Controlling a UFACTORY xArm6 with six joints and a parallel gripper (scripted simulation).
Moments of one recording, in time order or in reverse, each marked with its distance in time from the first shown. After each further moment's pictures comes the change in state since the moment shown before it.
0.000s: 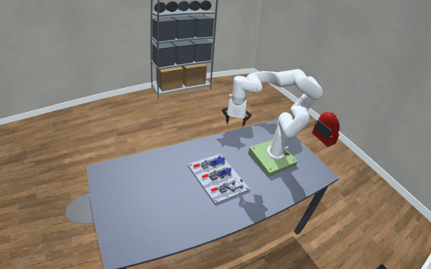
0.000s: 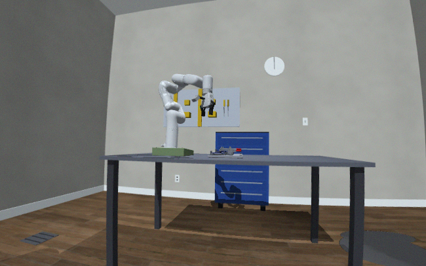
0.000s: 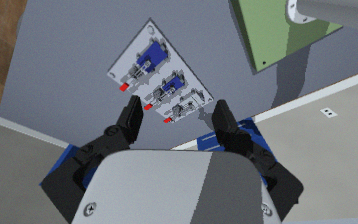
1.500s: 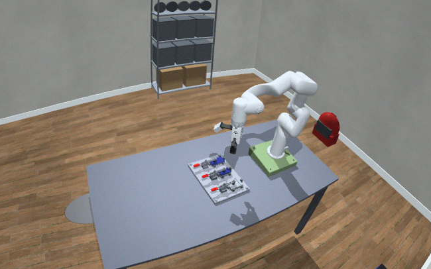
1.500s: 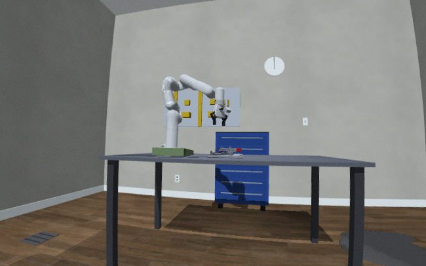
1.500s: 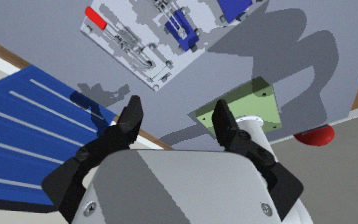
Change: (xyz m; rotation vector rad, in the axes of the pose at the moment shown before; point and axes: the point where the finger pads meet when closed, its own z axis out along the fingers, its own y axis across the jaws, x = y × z) arm -0.142 0.029 0.058 0.000 0.007 -1.547
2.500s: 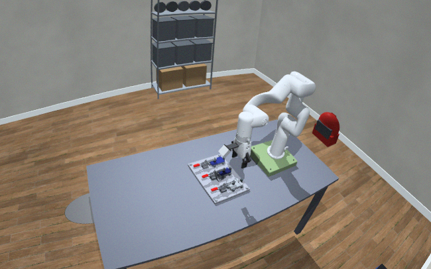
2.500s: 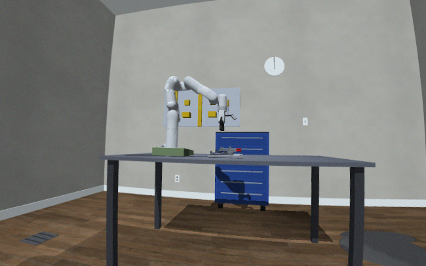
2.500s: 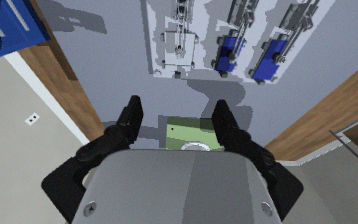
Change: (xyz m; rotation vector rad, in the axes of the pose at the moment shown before) arm -0.044 -0.065 0.033 0.007 -0.003 -0.780
